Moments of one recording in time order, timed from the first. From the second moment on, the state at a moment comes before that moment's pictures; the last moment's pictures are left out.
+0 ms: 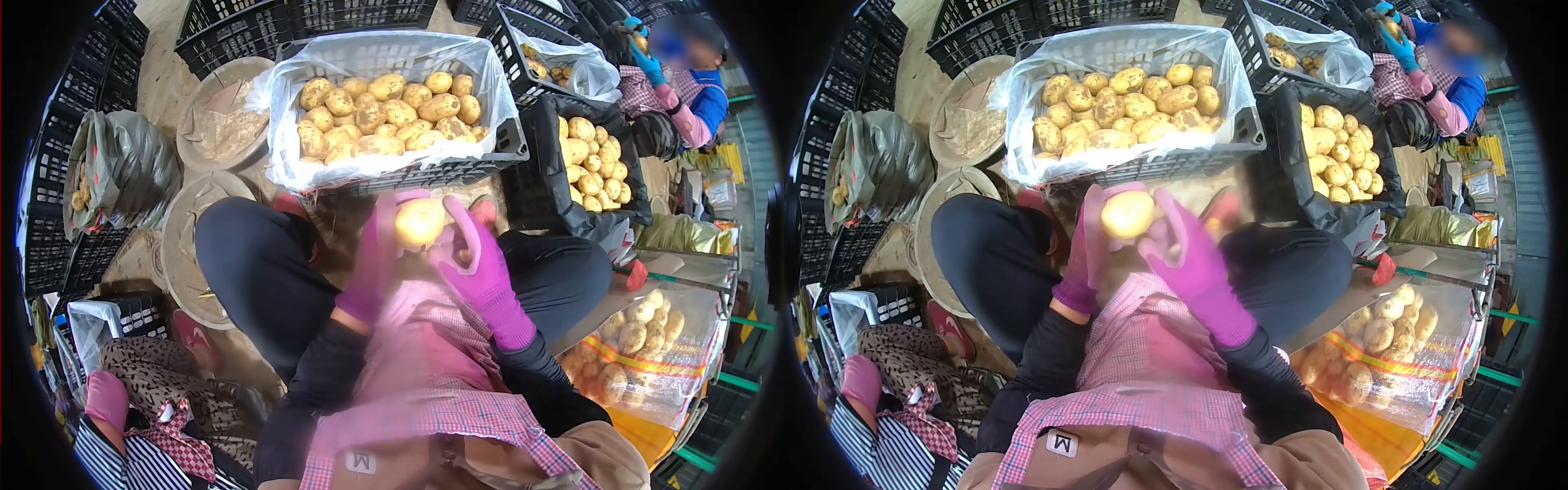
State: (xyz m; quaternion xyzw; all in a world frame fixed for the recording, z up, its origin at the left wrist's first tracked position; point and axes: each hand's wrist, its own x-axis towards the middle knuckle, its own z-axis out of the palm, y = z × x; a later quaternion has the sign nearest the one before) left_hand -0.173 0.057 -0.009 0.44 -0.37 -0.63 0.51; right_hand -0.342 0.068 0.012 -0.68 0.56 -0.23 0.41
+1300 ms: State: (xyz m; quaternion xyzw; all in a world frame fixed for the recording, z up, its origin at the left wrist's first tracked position) left_hand -0.194 0.049 -0.016 0.51 -0.53 -0.43 0.53; right_hand -0.337 0.094 -0.020 -0.67 0.53 -0.33 0.41
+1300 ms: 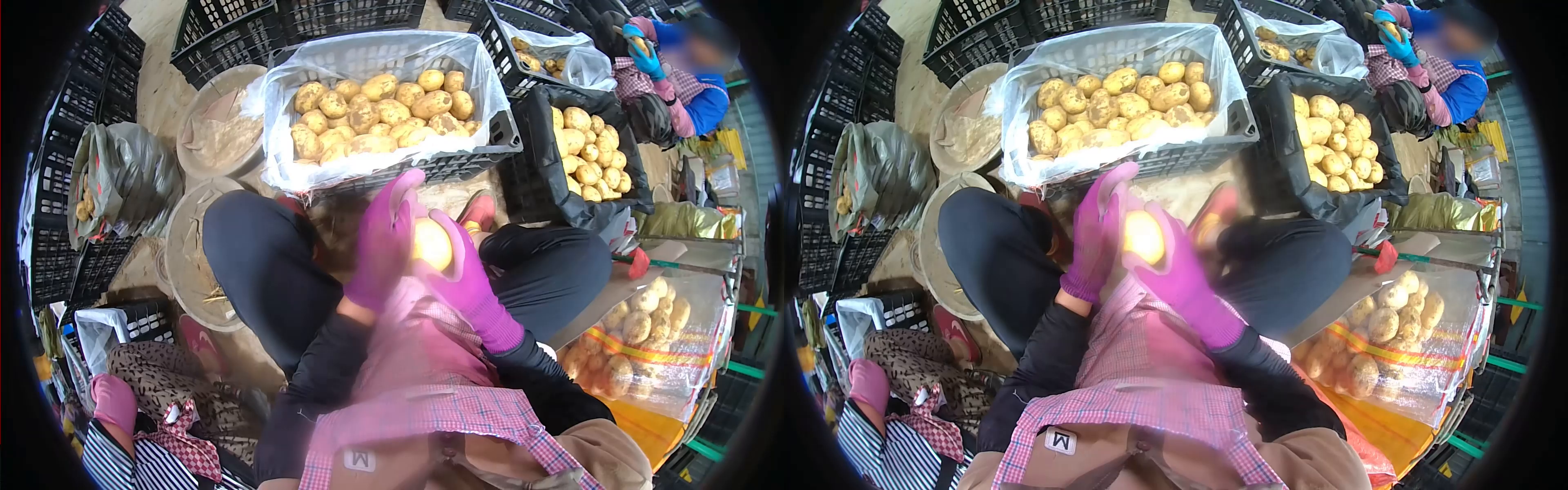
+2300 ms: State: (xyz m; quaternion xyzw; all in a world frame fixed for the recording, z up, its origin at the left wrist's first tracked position) left_hand -0.193 0.055 -0.021 0.50 -0.37 -0.60 0.50; right_hand -0.581 0.100 0.237 -0.47 0.11 -0.81 0.33
